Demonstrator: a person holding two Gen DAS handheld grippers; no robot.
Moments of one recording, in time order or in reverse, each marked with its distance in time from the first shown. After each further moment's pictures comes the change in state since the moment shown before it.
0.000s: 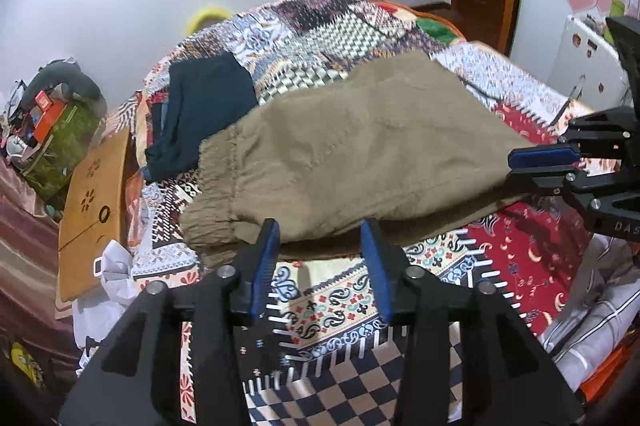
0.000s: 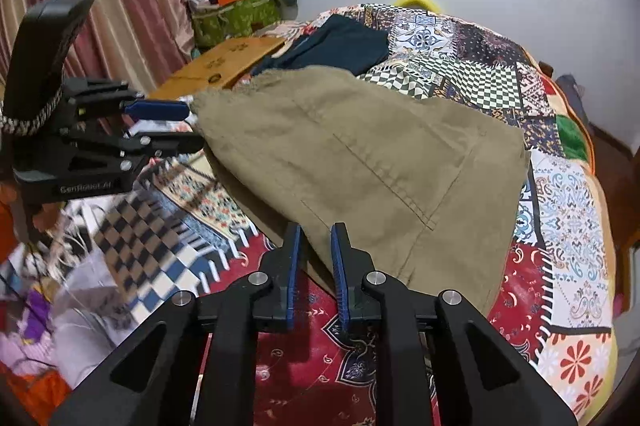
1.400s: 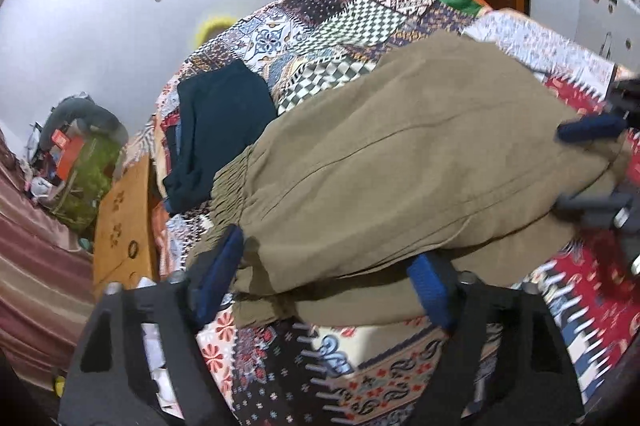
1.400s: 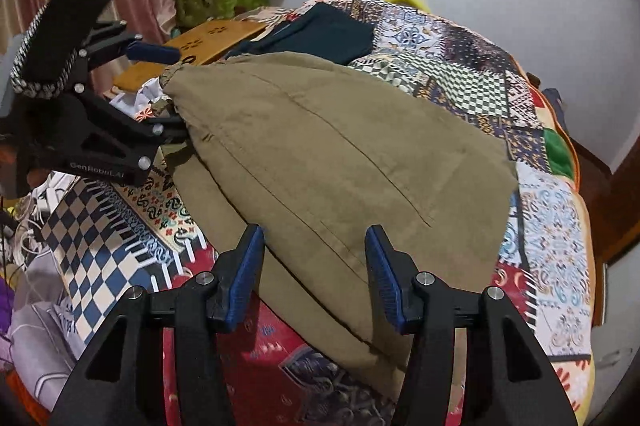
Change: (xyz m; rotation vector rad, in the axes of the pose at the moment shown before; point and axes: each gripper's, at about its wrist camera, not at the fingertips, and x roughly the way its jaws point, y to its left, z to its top) left arm 0.059 0.004 0.027 0.130 0.037 0.116; right arm 0.037 -0.002 0.003 -0.115 0.052 -0.132
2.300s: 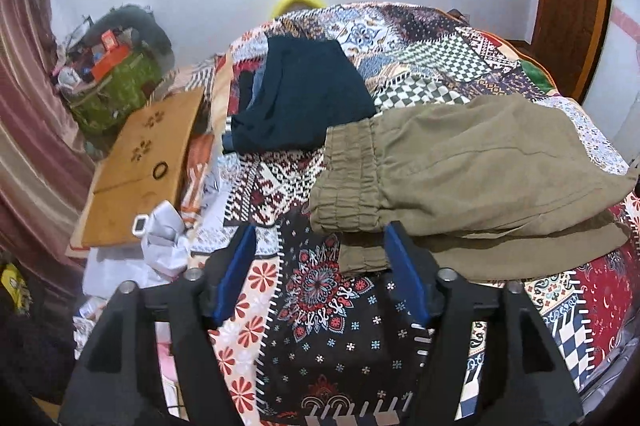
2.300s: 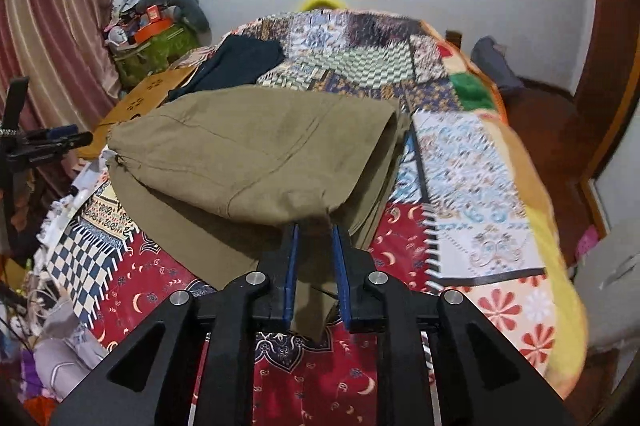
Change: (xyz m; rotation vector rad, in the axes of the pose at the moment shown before) left arm -0.036 0.097 -0.048 -0.364 -0.011 0.057; right arm -0.068 -0.078 -0.038 0.268 -0.077 -0.116
